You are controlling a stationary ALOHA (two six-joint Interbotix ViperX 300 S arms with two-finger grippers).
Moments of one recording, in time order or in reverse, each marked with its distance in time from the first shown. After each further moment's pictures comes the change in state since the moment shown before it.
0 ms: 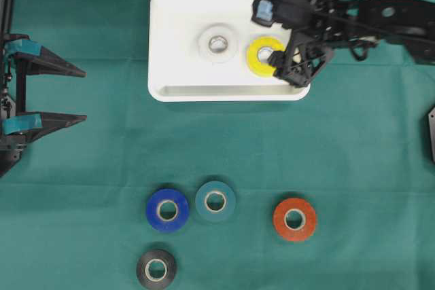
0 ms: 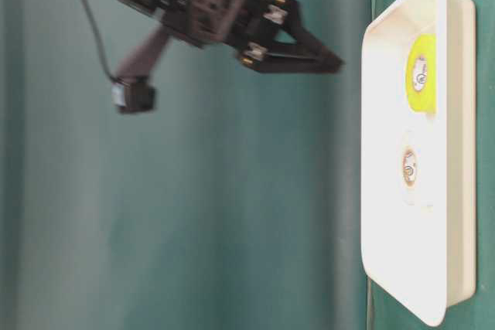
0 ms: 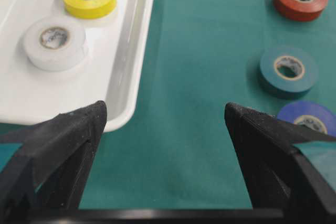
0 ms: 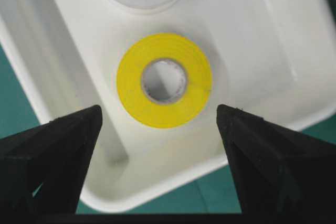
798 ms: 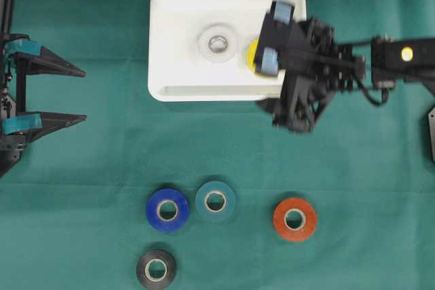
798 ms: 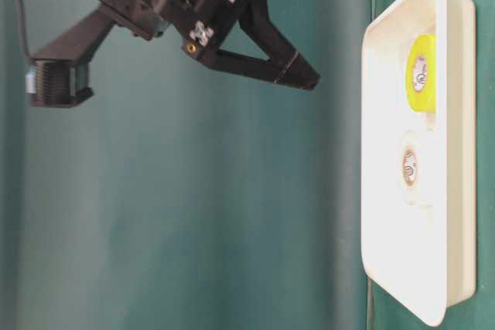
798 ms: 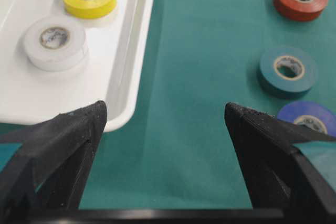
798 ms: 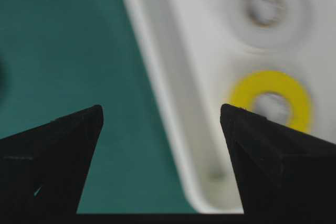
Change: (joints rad) left arm 0.000 0.000 0.000 0.000 0.002 -0.002; right arm 0.242 -0.038 0.000 0.005 -0.074 0.061
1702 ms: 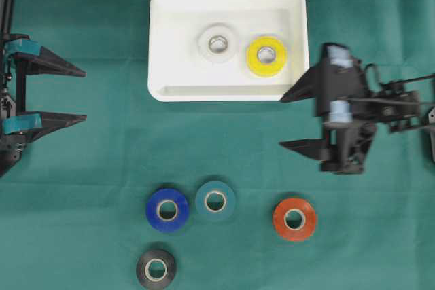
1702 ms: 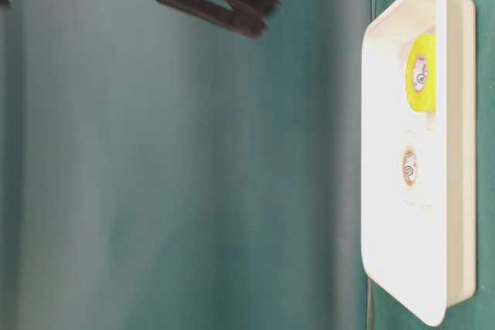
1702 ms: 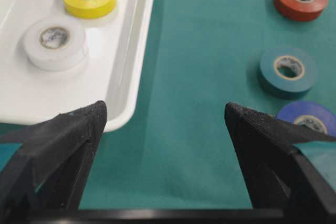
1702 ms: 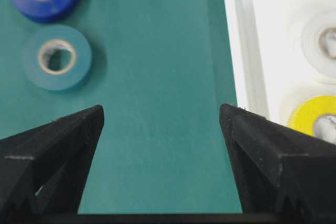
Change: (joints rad) left arm 0.000 0.000 -0.002 0.000 0.000 0.000; right arm 0.127 -0.268 0.198 -0.006 -0.146 -0.005
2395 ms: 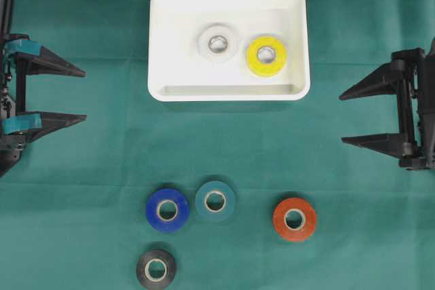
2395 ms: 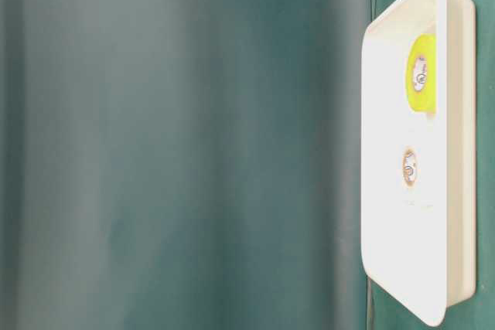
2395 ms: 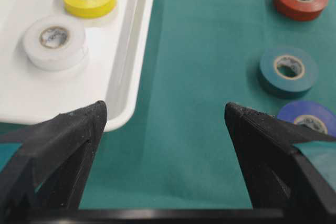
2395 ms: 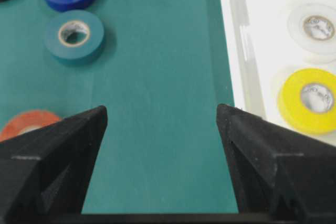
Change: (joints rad) left arm 0.000 0.000 0.002 0.000 0.000 0.000; right arm 0.003 -0.370 0.333 -0.025 -0.123 0.000
